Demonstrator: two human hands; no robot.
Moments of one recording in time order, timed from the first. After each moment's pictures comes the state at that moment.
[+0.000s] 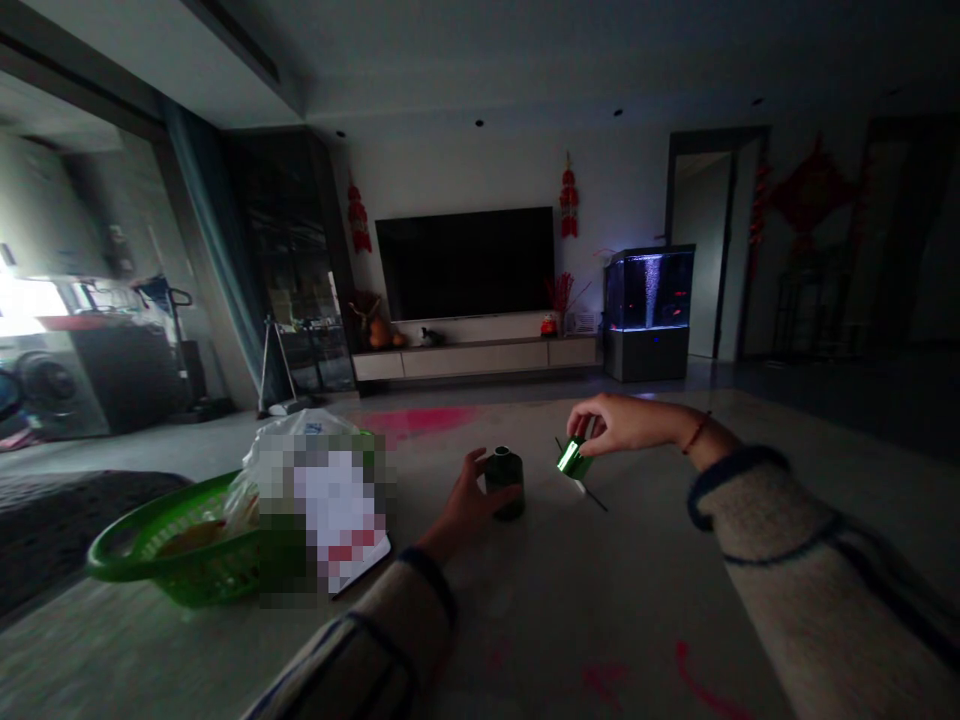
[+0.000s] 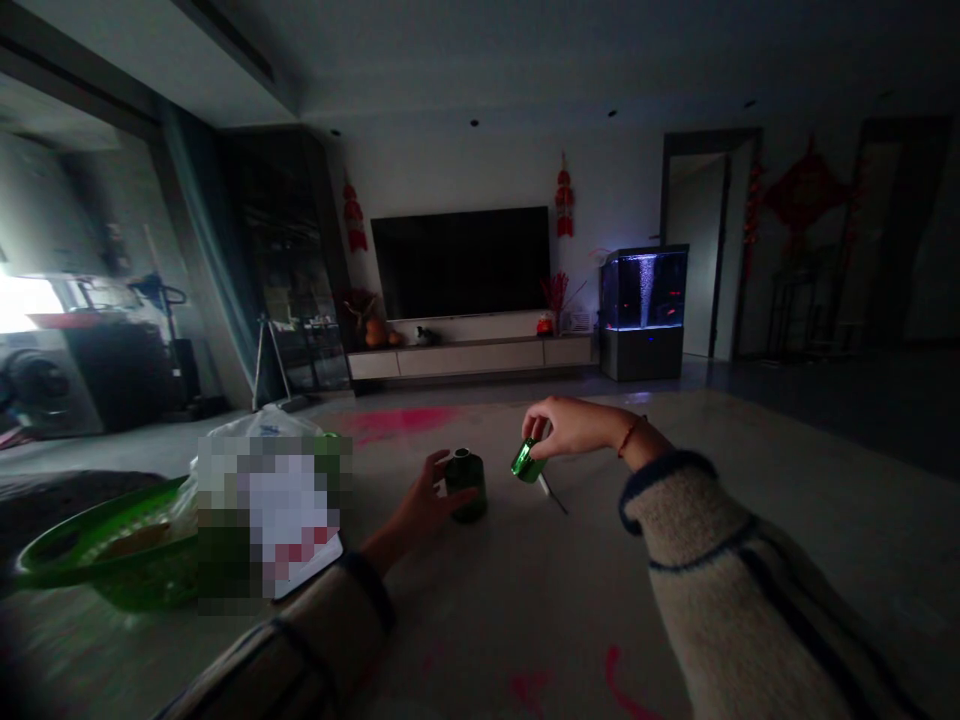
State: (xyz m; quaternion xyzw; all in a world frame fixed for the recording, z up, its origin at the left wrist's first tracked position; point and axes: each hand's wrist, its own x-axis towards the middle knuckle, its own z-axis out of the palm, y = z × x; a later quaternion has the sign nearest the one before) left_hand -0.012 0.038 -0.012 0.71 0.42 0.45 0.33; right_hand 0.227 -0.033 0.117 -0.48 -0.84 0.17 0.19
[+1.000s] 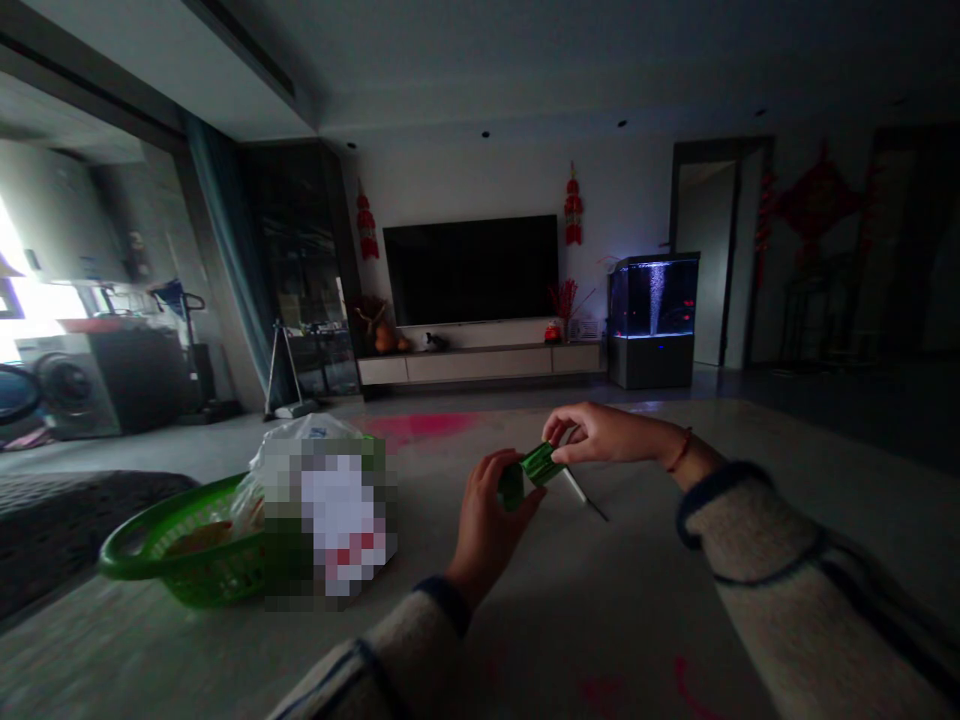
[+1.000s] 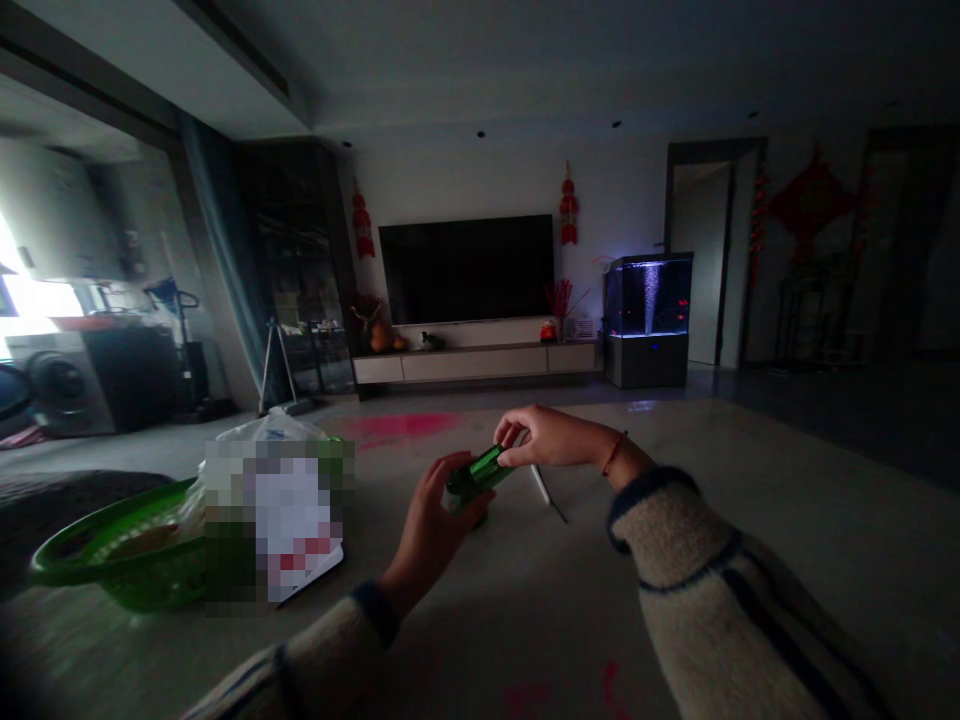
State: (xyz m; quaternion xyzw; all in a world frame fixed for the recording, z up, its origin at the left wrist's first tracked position) left_hand 0.016 -0.029 0.026 0.77 0.34 0.54 0.03; right_hand 0.205 -0.033 0.115 -0.41 -0.84 0.24 0.27
